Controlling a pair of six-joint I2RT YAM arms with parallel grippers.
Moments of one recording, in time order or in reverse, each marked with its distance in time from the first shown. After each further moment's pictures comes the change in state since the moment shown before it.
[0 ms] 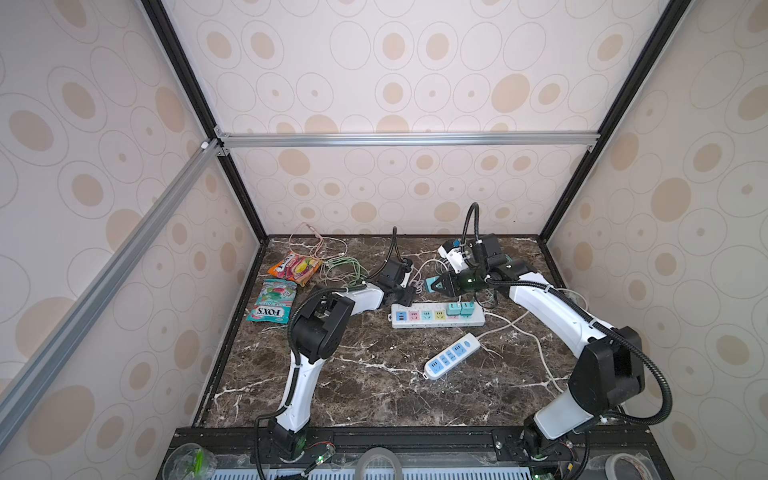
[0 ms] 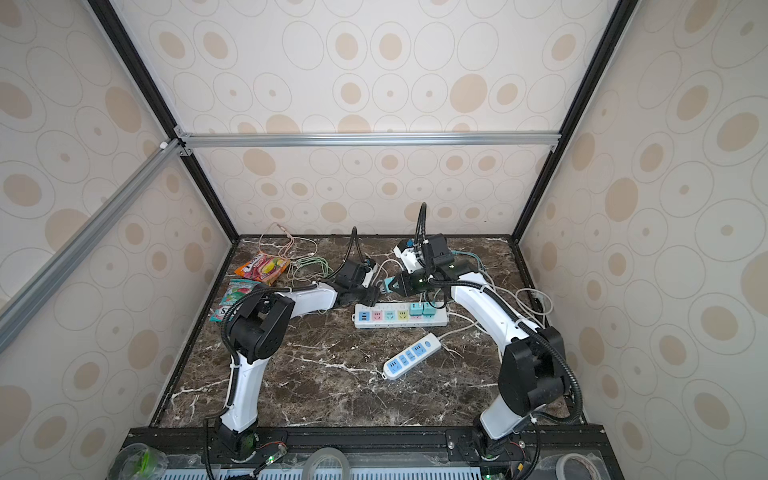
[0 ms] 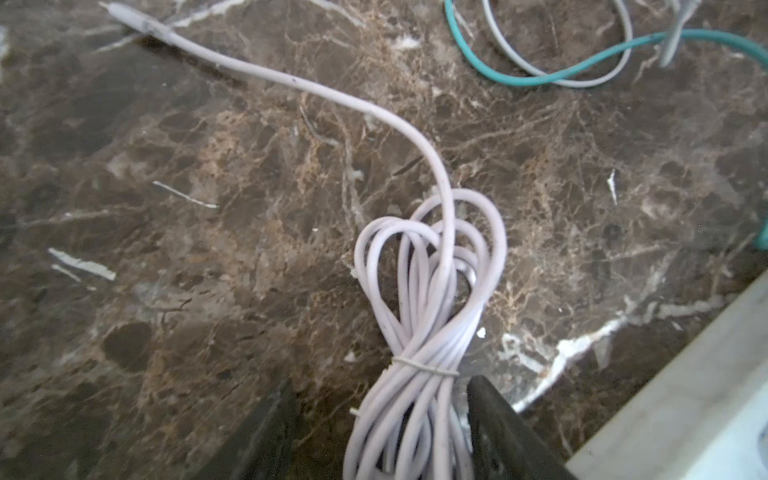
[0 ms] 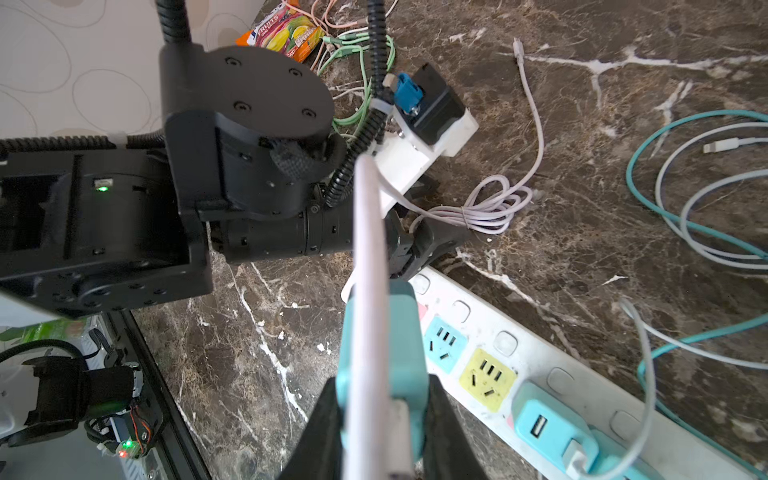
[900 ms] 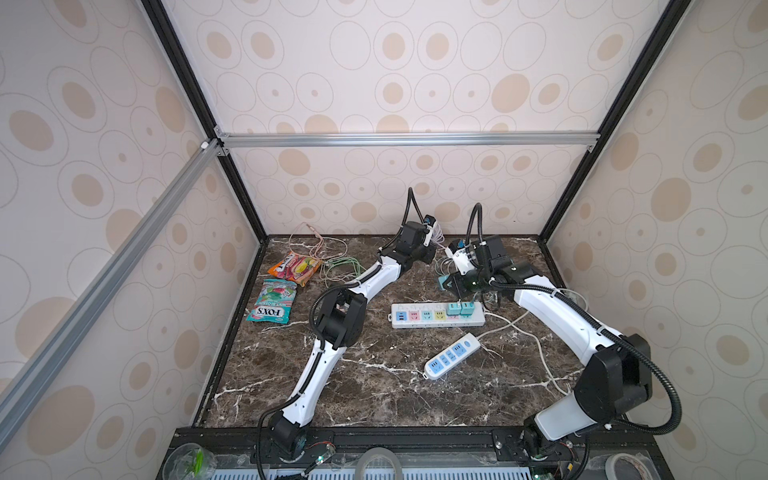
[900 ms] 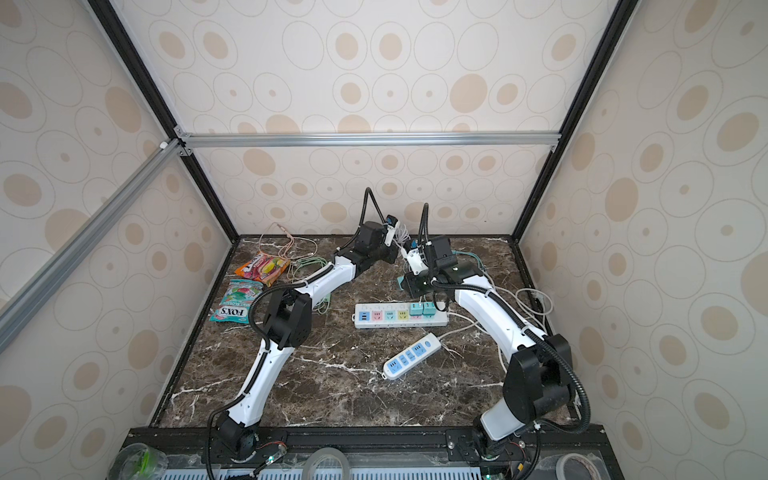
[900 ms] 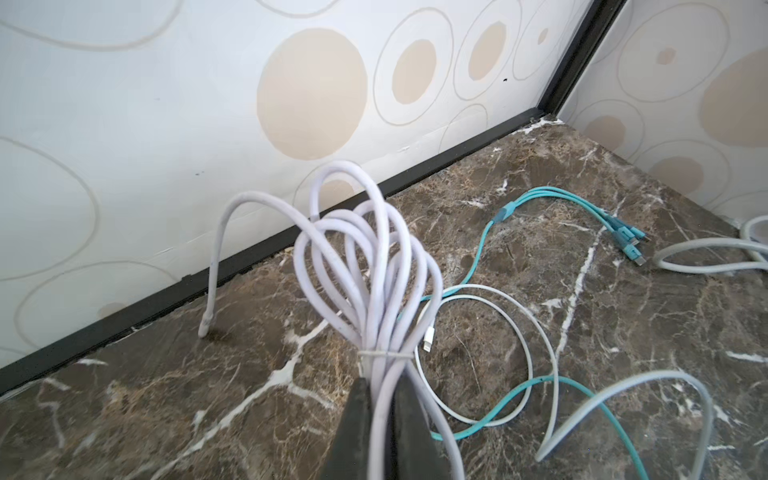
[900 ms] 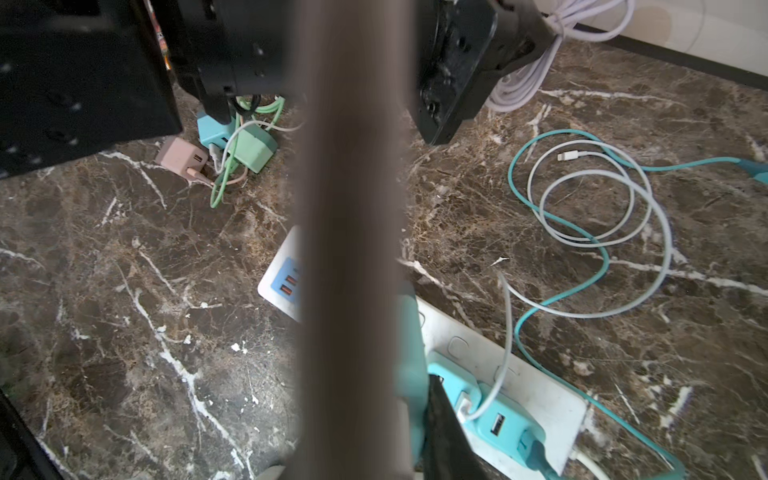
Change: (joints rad) left arm -0.001 0.366 0.799 -0.074 0.045 0.111; right arm 0.000 -0.048 -0.023 -0.030 0.241 -0.107
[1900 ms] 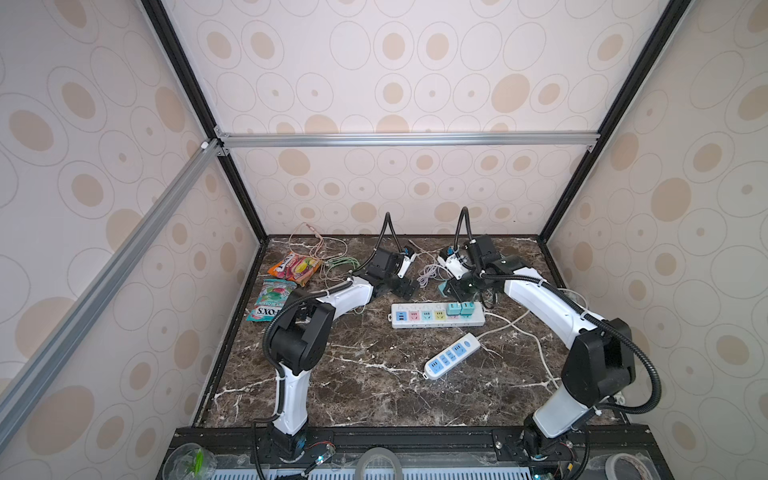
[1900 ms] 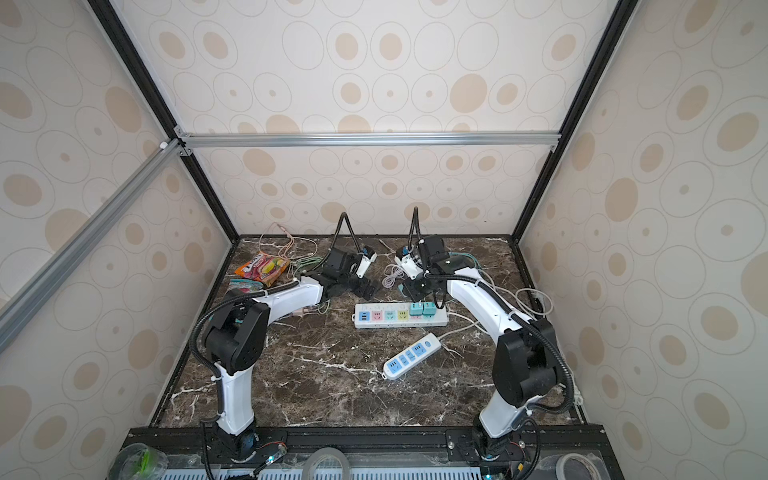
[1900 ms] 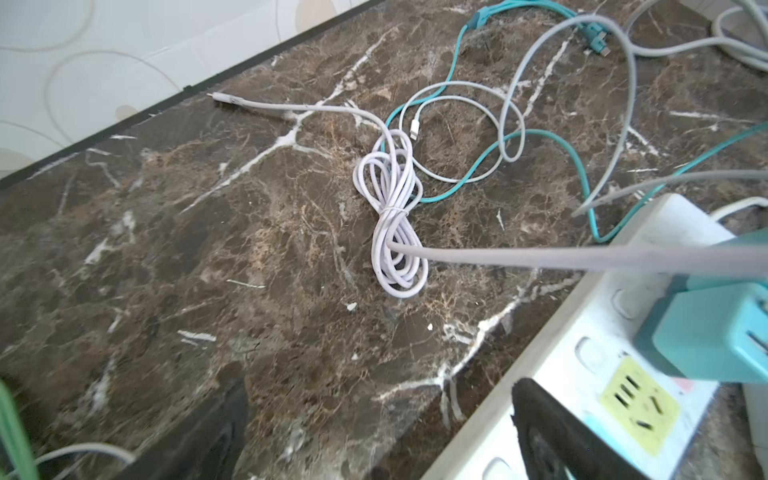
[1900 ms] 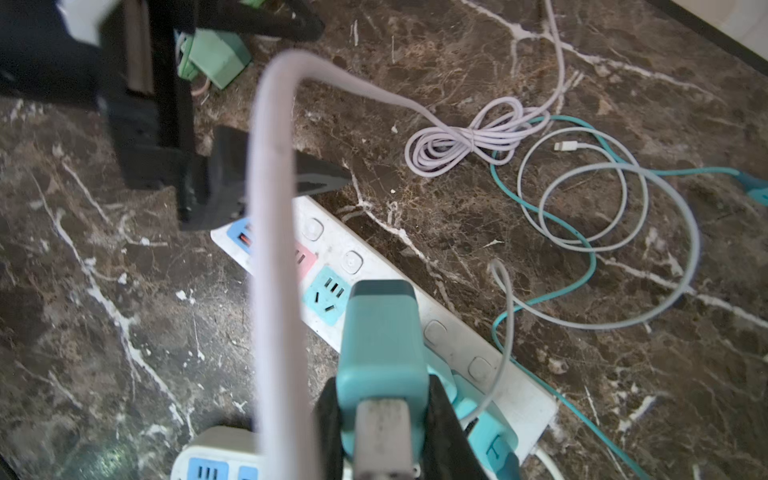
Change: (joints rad) left arm 0.037 -0.593 -0.888 0.087 0.050 0.097; right arm -0.001 0.126 0.088 -0.132 0.012 -0.243
